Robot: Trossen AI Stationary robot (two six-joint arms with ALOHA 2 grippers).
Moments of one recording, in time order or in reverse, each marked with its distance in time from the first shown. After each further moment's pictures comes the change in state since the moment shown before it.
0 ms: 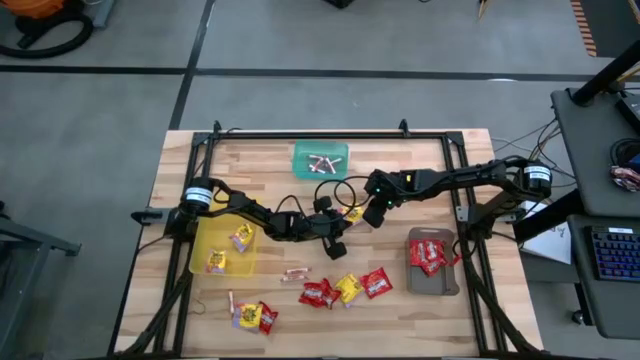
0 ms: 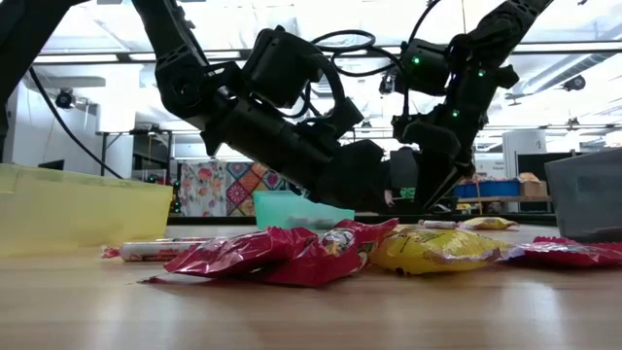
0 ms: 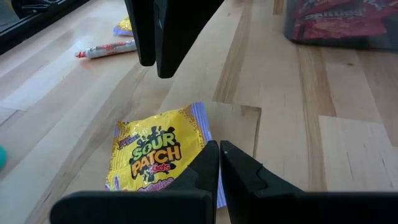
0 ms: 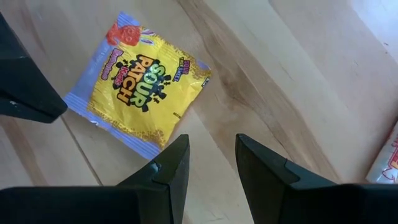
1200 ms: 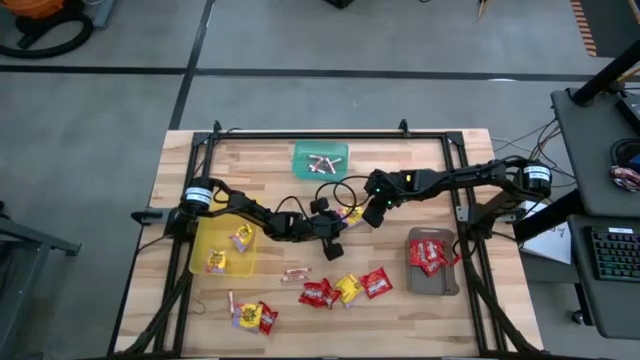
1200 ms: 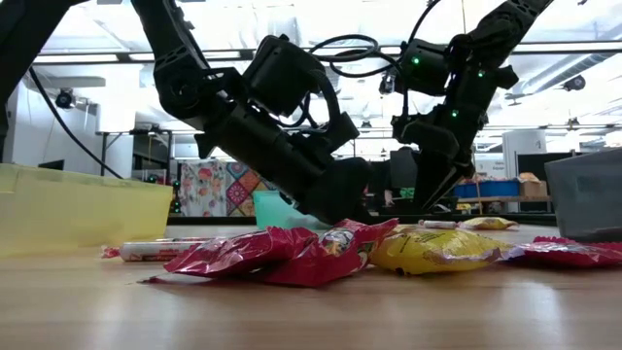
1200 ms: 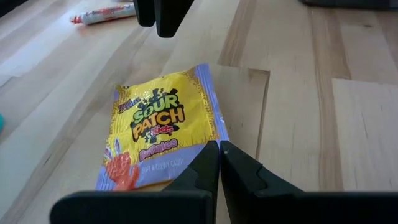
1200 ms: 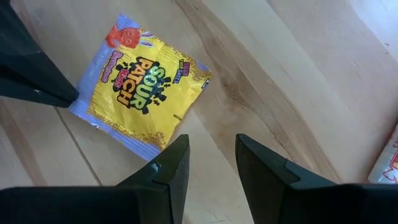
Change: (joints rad) left arm 0.000 -0.001 -0.009 -0.090 0.000 -0.032; right arm 0.000 0.002 0.000 0.006 0.000 0.007
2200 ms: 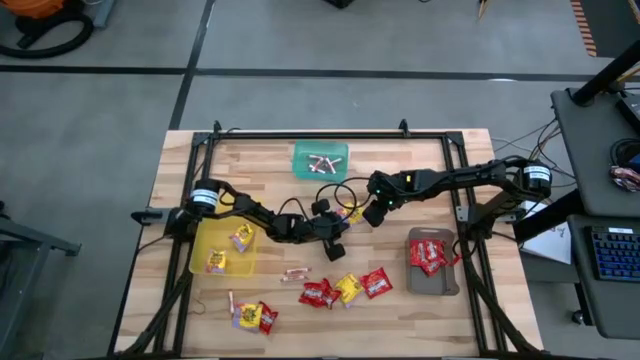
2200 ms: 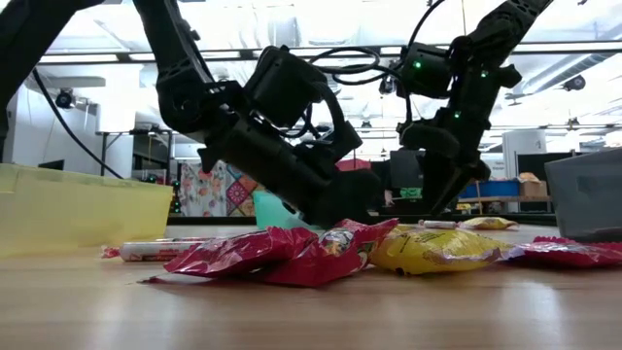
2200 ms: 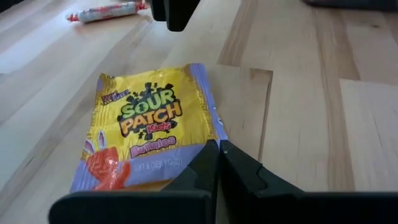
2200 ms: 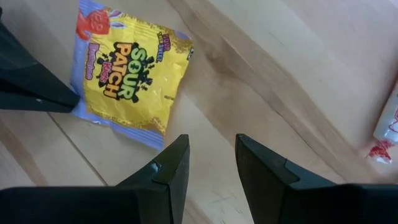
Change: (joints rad) left arm -0.001 0.058 0.008 0.072 -0.007 -0.009; right arm 0.001 0.000 0.000 -0.062 -0.004 0.152
